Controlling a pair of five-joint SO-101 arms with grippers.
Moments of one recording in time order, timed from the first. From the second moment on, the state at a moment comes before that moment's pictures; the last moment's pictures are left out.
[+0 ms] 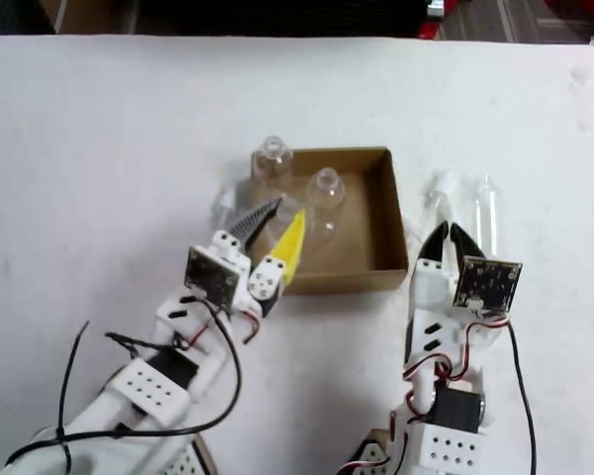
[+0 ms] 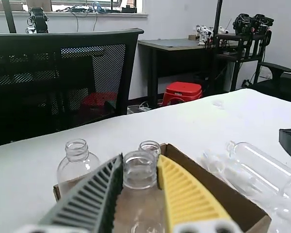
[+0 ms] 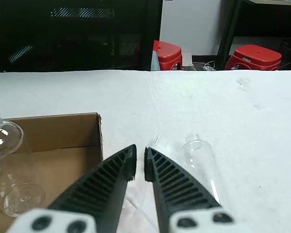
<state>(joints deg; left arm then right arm) 26.1 -52.4 90.9 -26.3 2.3 7.3 -102.7 96.4 27.4 5.6</state>
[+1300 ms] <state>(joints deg) 26.1 -52.4 96.3 -26.4 2.3 7.3 -102.7 96.4 27.4 5.6</state>
